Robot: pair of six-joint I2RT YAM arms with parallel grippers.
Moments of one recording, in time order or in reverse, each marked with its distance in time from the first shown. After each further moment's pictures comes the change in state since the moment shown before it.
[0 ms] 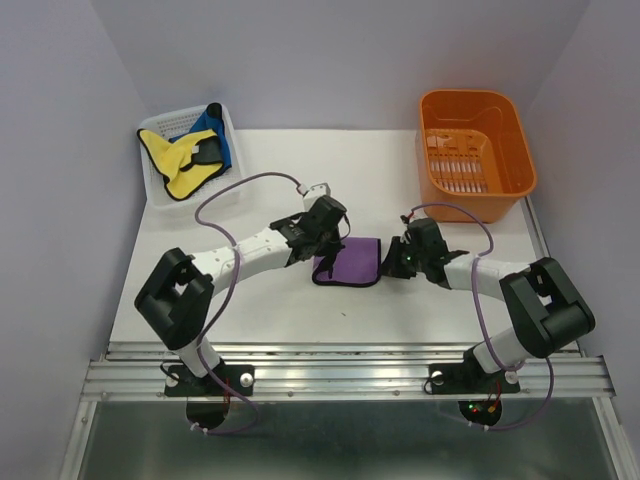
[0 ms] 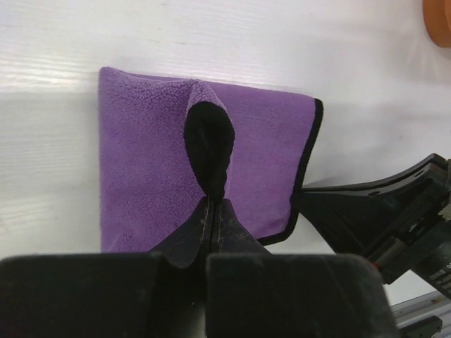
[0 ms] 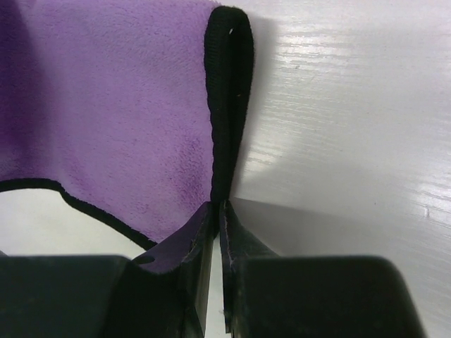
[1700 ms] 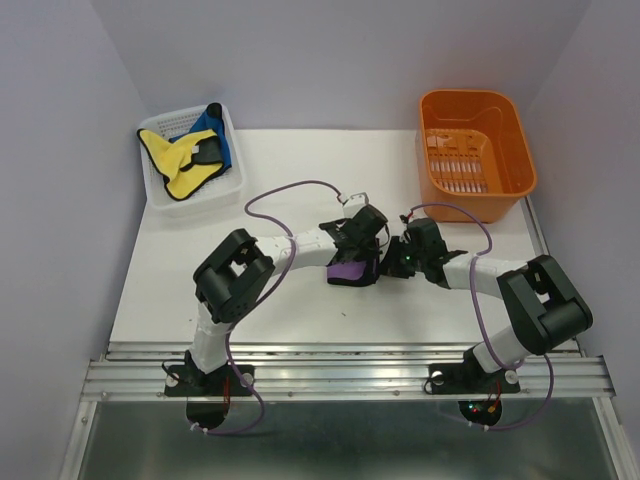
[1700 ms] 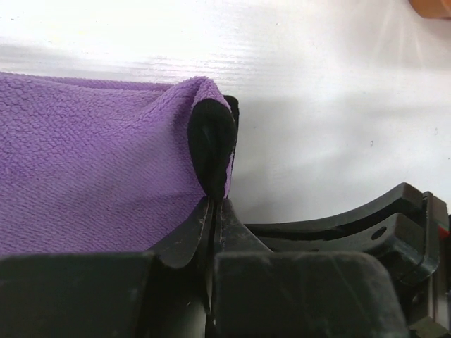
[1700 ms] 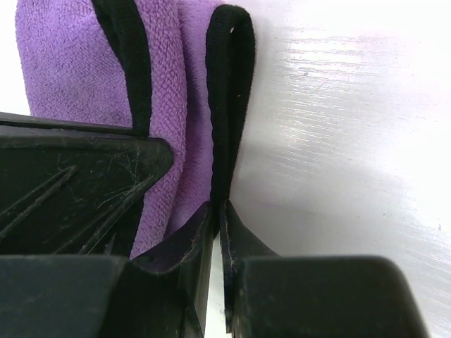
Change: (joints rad) left arm -0.126 0.366 0.238 0.106 0.013 -0.101; right arm 0.001 0.019 0.000 0.029 -0.014 0.008
